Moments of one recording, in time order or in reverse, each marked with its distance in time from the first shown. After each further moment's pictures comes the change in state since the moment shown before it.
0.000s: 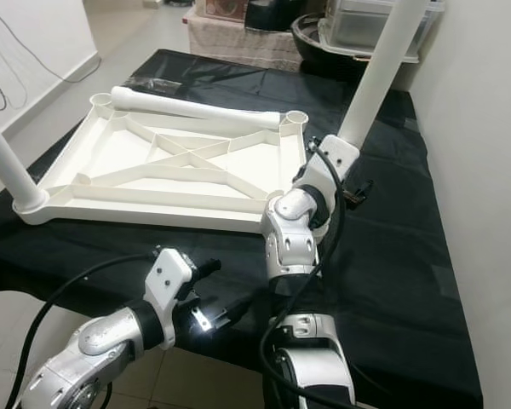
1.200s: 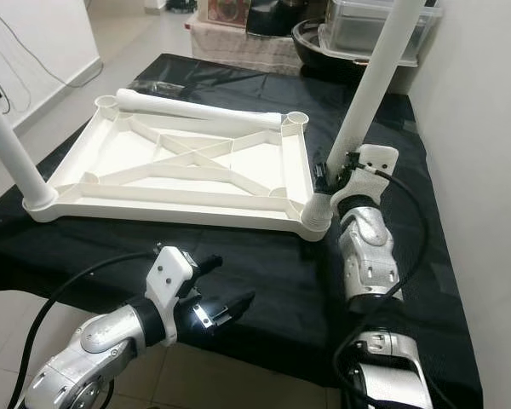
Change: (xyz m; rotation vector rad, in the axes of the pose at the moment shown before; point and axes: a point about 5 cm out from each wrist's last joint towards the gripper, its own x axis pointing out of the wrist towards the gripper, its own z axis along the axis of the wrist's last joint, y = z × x) left arm 0.002 0.000 0.004 0.016 -0.033 -0.005; right arm 0.060 -0.062 0.005 0.037 -0.125 0.765
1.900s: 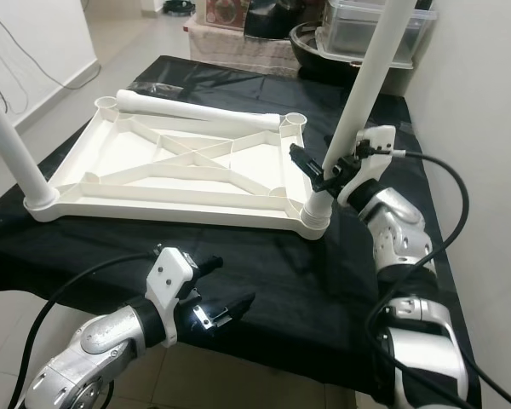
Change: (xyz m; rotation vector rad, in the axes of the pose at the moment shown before) left arm -0.001 -0.001 -0.001 -0.002 0.004 -0.006; right arm 0.015 -0.002 0.017 0.109 0.072 0.534
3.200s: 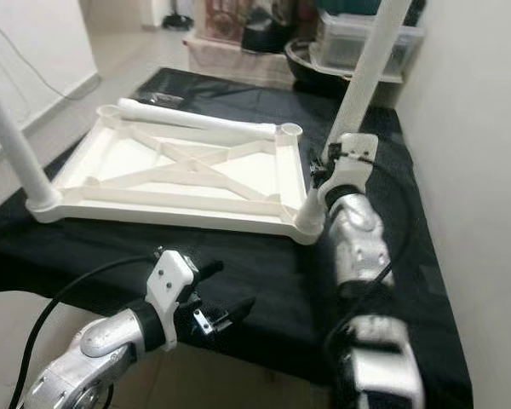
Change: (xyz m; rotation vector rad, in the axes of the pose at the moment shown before) left arm 0.000 -0.001 0.000 0.003 0.000 -0.013; right arm 0.009 0.037 -0.023 -0.102 0.023 -0.876
